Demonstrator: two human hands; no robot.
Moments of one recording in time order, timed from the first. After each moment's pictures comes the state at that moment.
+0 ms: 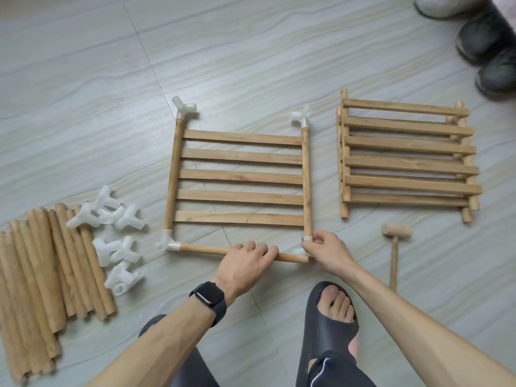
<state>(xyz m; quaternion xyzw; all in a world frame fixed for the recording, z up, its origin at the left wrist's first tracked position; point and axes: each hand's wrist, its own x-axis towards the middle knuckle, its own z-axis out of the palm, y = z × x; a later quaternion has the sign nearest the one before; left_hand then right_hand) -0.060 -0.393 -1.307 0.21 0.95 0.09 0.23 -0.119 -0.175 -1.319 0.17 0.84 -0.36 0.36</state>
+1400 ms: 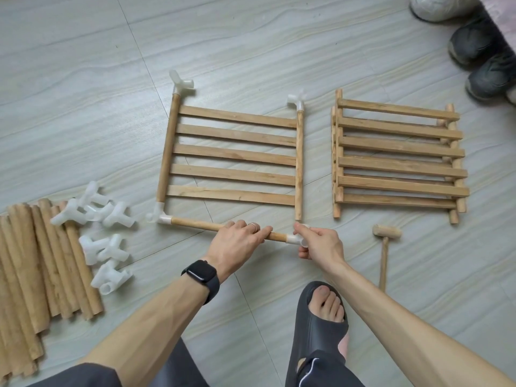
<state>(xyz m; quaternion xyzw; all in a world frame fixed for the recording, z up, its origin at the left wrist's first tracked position) -0.097 -0.401 -1.312 0.18 0.96 0.09 0.20 -0.123 -0.190 -1.304 0.32 0.76 -0.50 0.27</state>
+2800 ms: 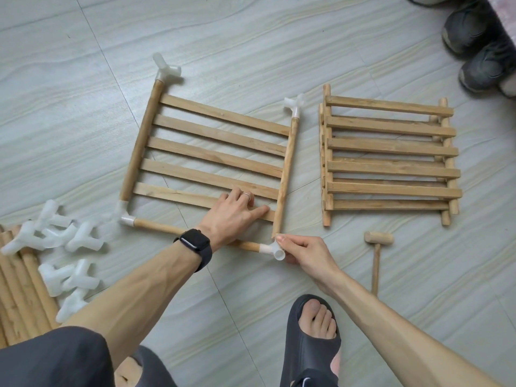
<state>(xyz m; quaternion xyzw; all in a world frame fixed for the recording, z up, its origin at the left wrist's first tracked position) -0.190 -0.398 -1.330 0.25 0.94 0.07 0.22 -0.138 -0.185 -1.306 0.23 0.71 -0.56 0.35</state>
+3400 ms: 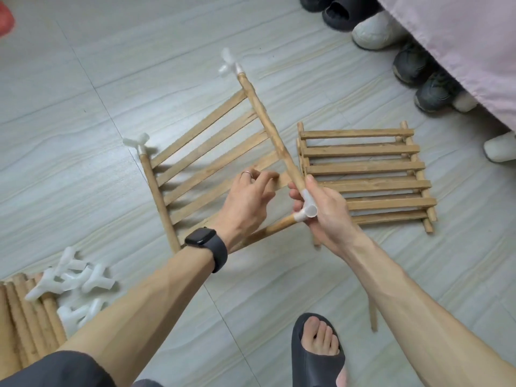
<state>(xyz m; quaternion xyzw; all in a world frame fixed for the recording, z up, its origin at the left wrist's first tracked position) -0.244 -0.357 -1.242 0.09 0.93 0.36 0.05 -0.230 -0.187 -1.194 0.22 0.58 -0.76 0.21</state>
